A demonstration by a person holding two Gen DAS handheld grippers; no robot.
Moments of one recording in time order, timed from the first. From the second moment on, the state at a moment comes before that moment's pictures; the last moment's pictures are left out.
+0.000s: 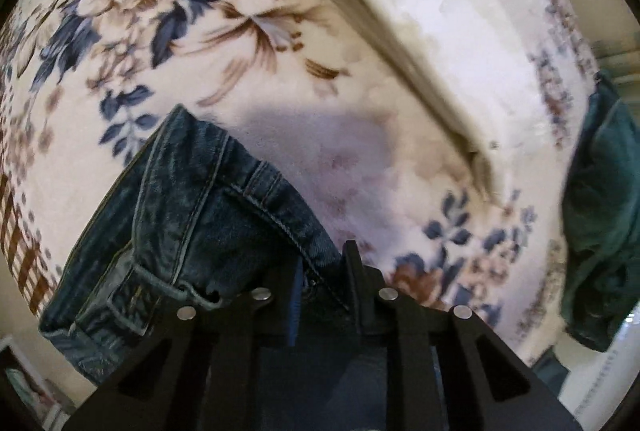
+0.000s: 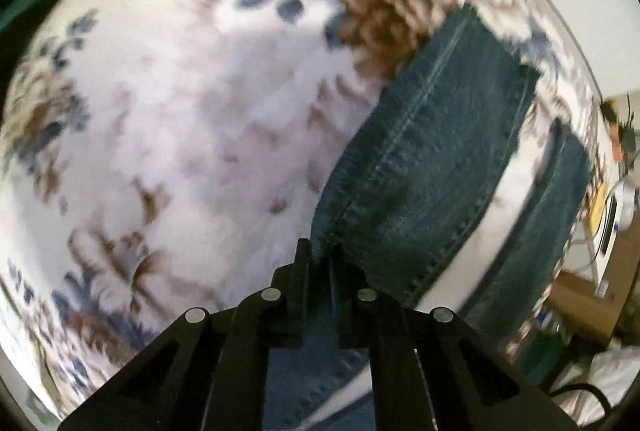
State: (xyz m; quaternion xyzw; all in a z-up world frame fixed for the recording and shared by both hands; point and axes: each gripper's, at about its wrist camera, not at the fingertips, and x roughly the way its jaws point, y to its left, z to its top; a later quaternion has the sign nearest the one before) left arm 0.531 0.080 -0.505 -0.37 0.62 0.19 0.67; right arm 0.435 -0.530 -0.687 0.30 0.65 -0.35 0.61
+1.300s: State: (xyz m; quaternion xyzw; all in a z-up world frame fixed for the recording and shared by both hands) left arm 0.288 0.022 -0.472 -0.19 0.55 0.20 0.79; right arm 0.238 -0.597 -0.614 0.18 0.63 -0.22 0.72
